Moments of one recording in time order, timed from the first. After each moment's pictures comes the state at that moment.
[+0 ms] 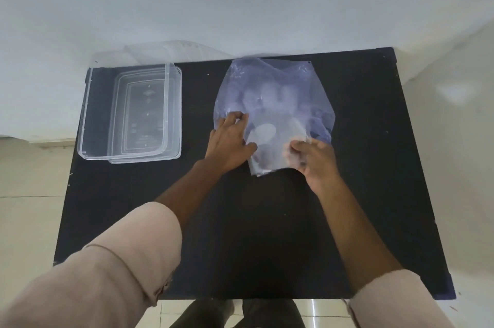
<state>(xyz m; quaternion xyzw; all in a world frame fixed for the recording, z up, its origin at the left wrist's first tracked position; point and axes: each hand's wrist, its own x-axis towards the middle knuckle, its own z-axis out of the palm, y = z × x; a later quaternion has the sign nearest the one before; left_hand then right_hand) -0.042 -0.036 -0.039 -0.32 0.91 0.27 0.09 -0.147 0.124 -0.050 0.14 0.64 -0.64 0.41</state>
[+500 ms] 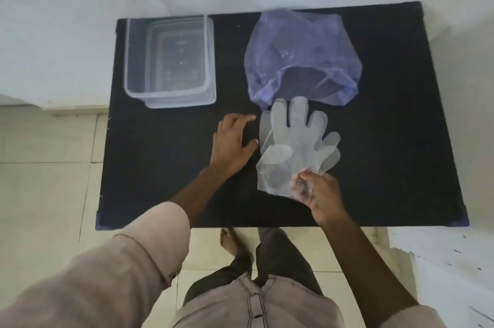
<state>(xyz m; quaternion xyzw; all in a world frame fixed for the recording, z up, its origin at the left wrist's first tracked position) 0.118 0.005 -0.053 -0.35 0.86 0.36 -0.01 0.037 0.201 -0.057 0.24 0.65 -0.57 0.44</state>
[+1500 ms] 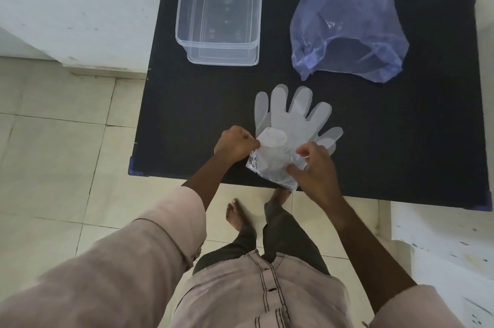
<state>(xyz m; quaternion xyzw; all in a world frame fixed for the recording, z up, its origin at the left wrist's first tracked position) 0.221 0.007 -0.066 -0.52 0.69 0.48 0.14 0.127 0.179 -0.051 -0.24 0.88 -0.28 0.31</state>
